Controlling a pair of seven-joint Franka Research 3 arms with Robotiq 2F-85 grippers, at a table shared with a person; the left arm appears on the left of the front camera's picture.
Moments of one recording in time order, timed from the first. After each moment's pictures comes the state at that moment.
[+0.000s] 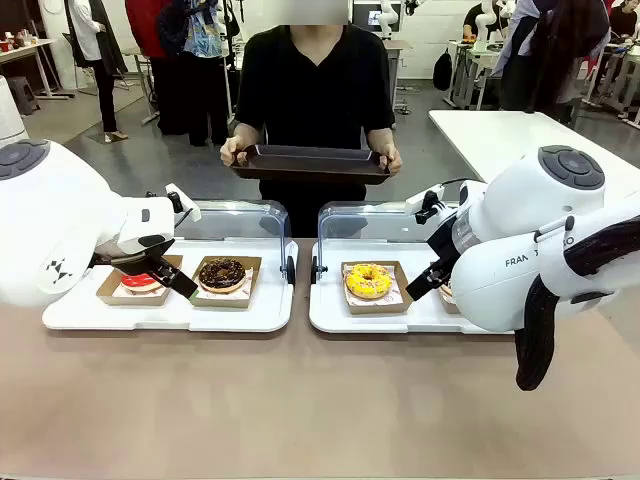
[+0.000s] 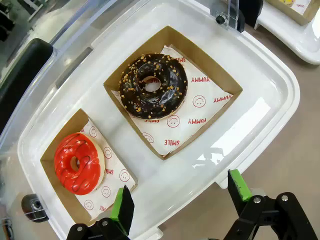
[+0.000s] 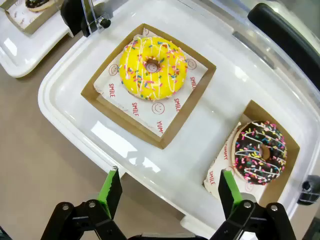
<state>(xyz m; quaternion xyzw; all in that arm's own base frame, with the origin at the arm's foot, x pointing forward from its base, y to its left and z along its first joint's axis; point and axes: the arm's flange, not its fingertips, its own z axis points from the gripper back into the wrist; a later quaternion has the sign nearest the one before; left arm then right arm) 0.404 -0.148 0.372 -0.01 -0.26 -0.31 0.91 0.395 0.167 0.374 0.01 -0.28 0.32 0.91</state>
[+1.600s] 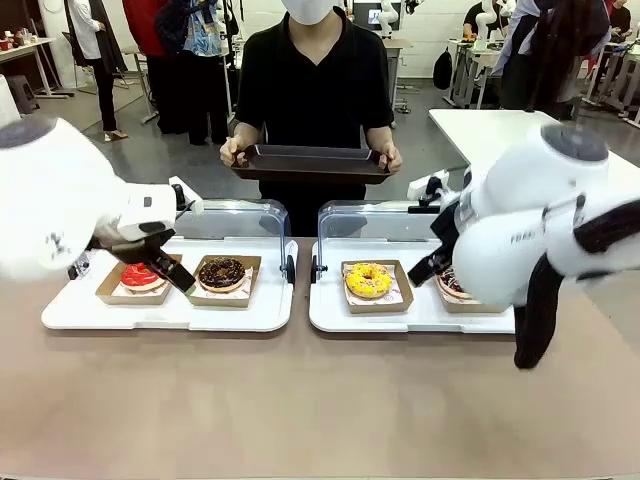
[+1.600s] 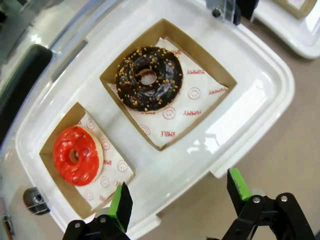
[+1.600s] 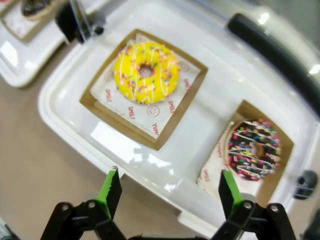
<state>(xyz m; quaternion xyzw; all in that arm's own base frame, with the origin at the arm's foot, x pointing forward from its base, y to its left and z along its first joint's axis) 0.411 -0.153 0.397 -0.01 -0.22 -0.32 0.92 0.405 0.165 0.406 0.02 -0.26 0.29 0.92</state>
